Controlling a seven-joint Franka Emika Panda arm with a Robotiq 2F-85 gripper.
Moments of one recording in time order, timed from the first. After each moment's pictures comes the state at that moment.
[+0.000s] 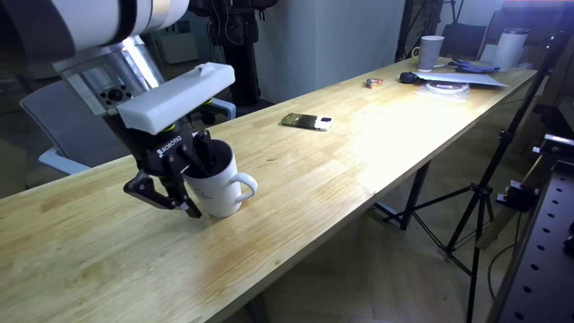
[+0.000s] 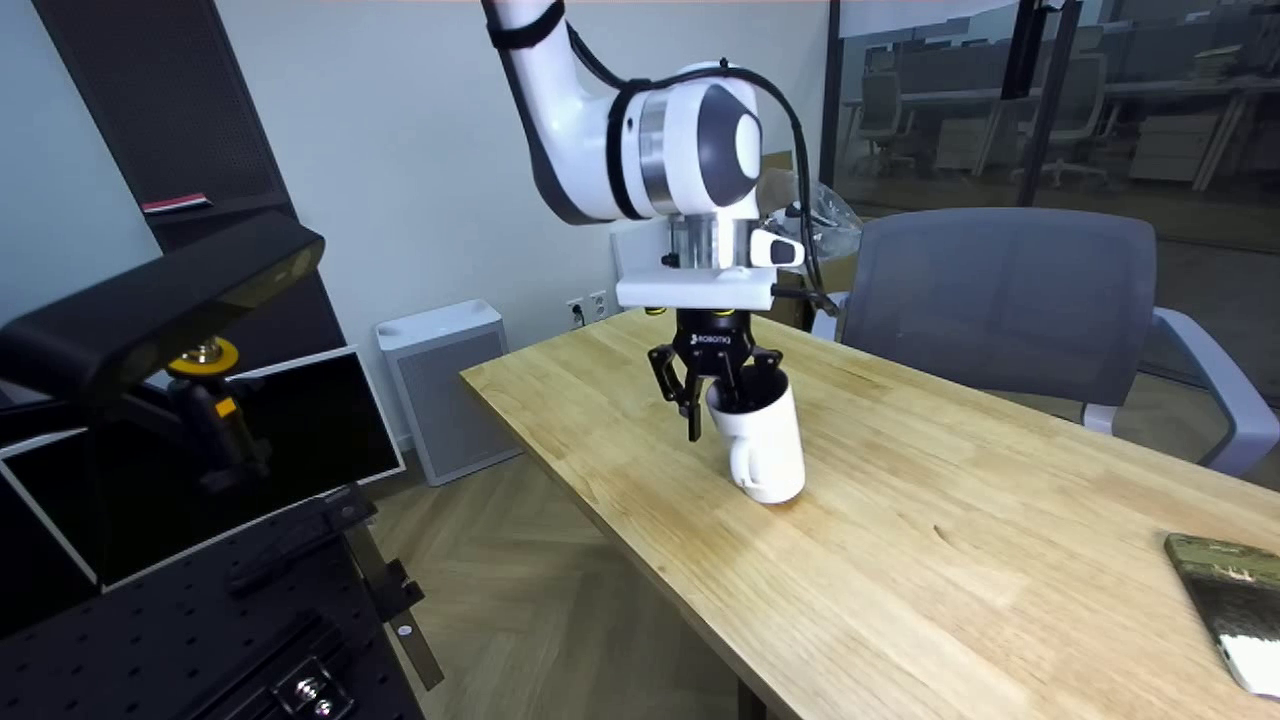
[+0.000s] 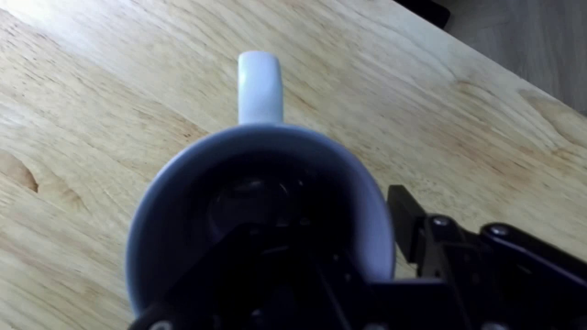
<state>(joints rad) 0.24 0.68 0.05 -2.01 -0.20 2.46 0.00</state>
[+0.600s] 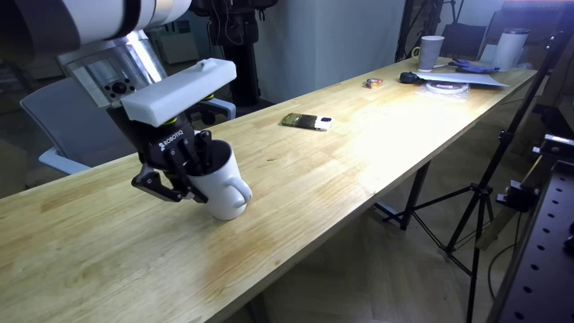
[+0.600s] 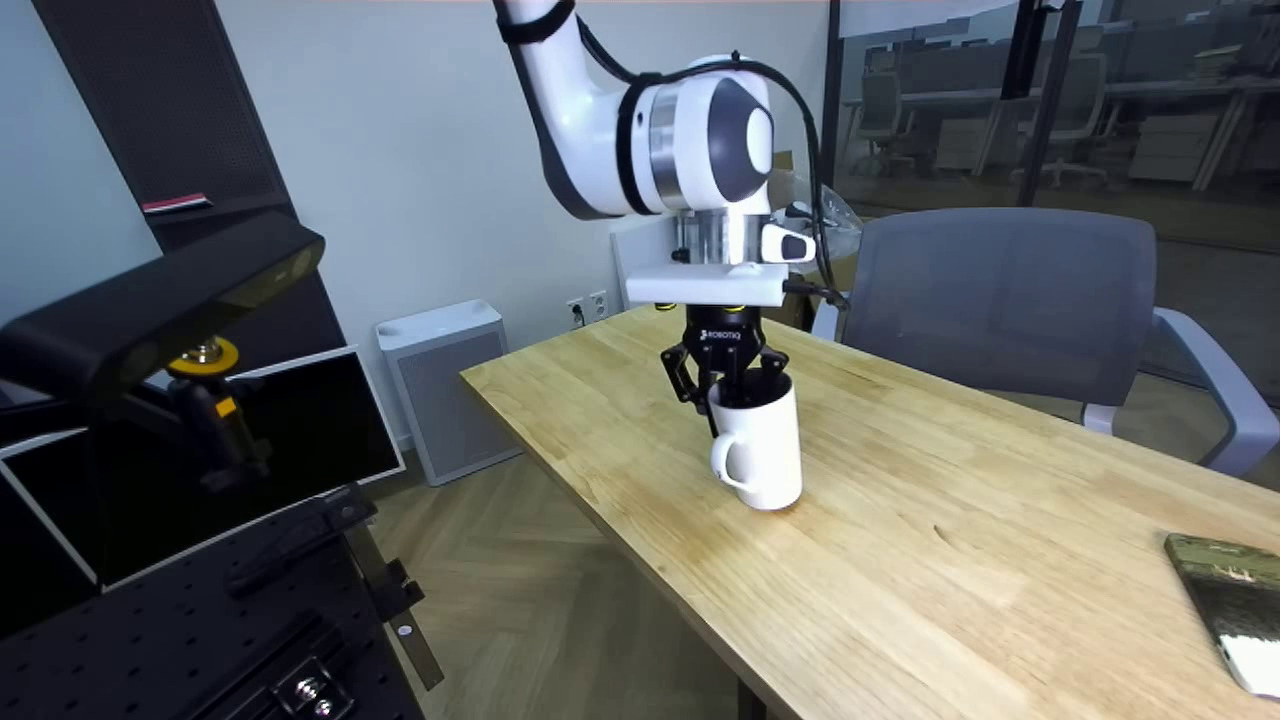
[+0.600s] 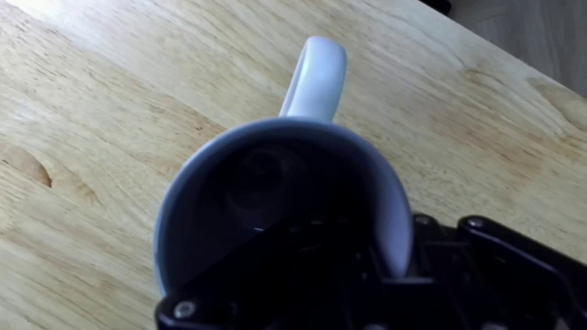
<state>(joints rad) 0.23 0.68 0.05 -2.00 -0.19 2.46 -0.01</state>
